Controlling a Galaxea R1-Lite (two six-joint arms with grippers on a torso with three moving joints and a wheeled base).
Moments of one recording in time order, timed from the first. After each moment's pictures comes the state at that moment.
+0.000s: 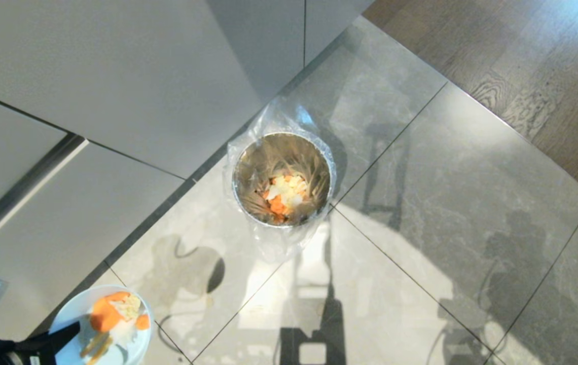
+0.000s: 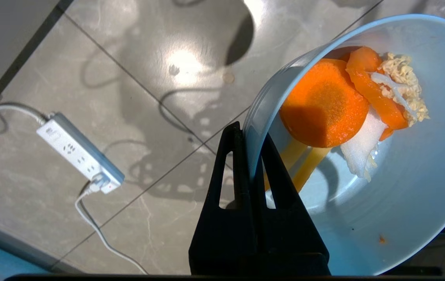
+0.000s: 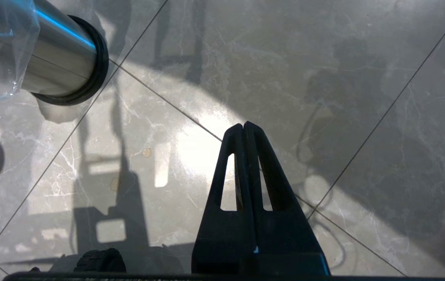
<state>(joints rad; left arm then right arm) 0.01 0.95 -0.18 -0.24 -0.08 -0.10 0.00 0.00 0.00 -0.01 -0.06 0.11</state>
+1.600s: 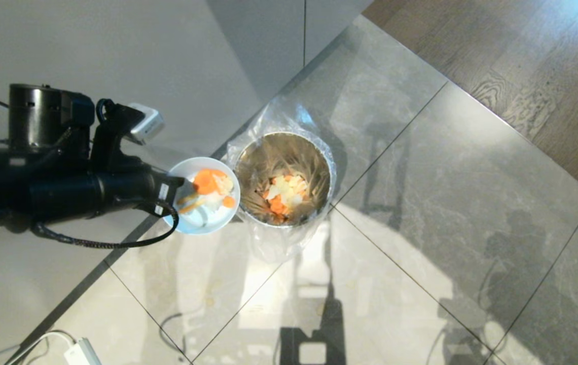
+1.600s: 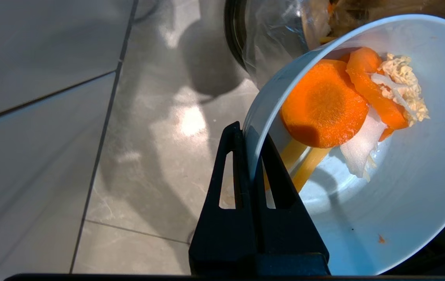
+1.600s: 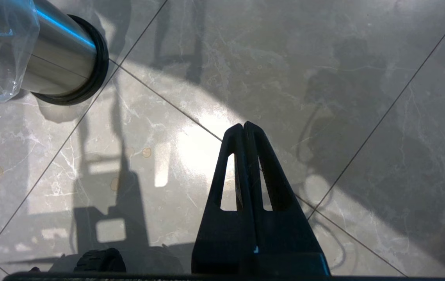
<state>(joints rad) -0.31 1.52 -1.00 -0.09 0.02 0.20 0.00 0.00 0.00 -0.01 -0.06 0.11</state>
